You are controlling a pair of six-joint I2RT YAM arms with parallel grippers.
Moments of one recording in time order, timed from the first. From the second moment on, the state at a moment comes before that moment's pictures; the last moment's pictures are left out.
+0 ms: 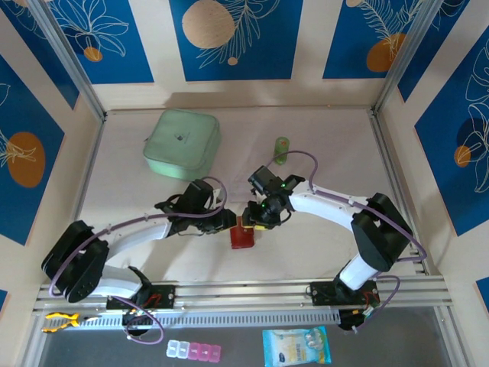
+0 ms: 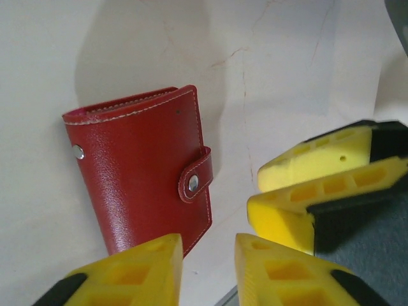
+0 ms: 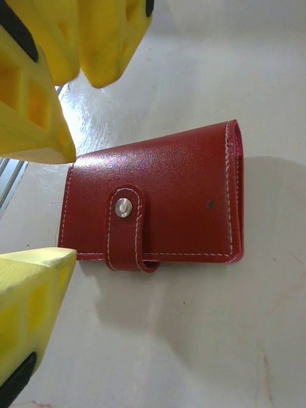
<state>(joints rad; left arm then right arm) -0.73 1.36 0.66 -0.16 0.47 -0.92 0.78 1.59 1.02 -0.70 -0.35 0.80</state>
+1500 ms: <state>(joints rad) -0.65 1.50 0.46 0.22 0.59 -1.16 0.87 1.80 1.23 -0.84 -0.18 0.74</state>
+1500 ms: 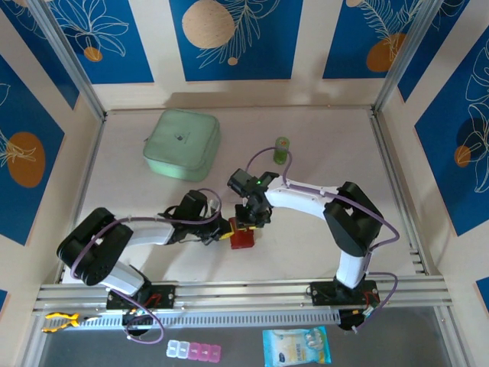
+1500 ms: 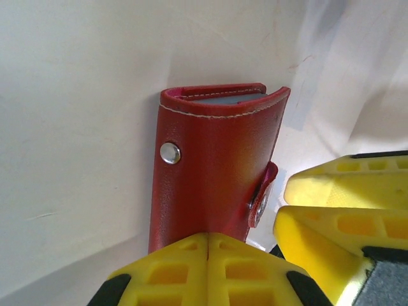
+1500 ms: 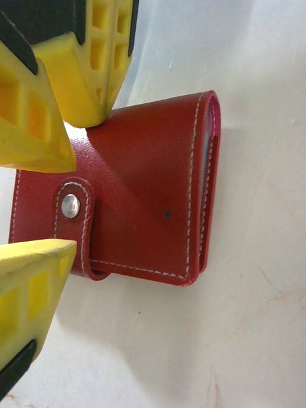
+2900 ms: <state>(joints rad) -0.64 1.54 0.40 0.36 0.61 -1.21 0.93 1.85 1.25 -0.86 -0.07 0.78</state>
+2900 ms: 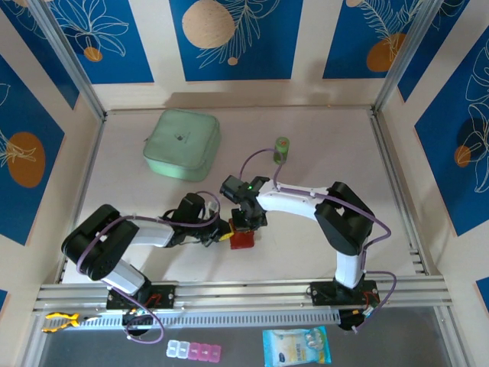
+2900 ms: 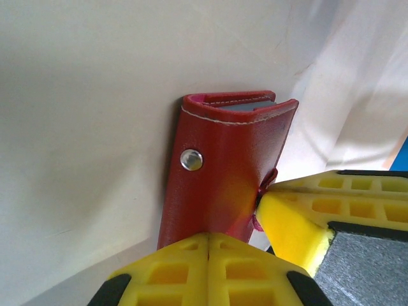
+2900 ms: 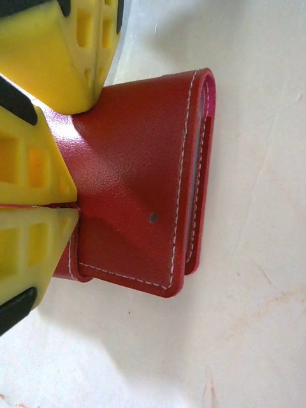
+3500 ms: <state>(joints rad) -0.64 1.53 0.36 0.41 0.60 -1.23 0.88 1.70 1.08 -0.82 -0.06 0.82</state>
